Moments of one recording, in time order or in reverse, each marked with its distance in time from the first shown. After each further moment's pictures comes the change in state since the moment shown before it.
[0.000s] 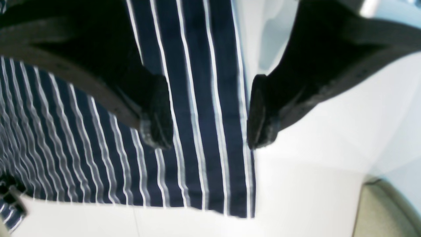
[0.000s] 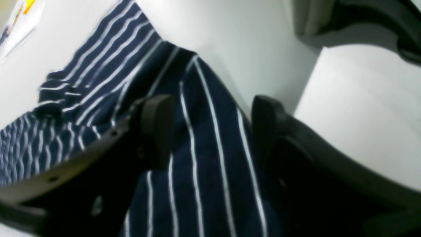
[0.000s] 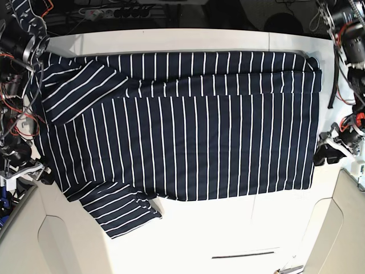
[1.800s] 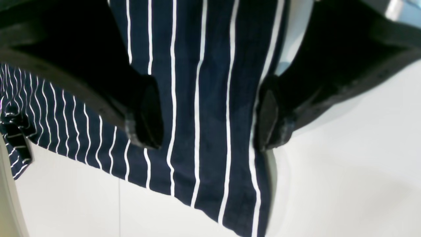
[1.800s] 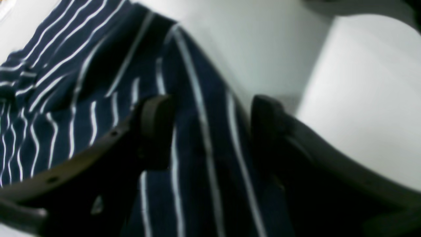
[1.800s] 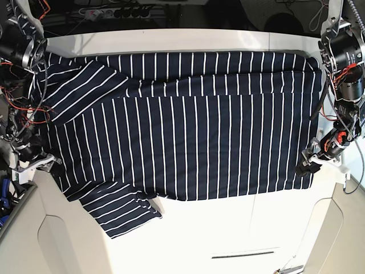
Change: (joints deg) left arm -15.6 1.8 7.8 -29.4 0.6 0.9 -6.4; right arm 2.4 0.1 -7.3 -13.7 -8.2 0.7 14.5
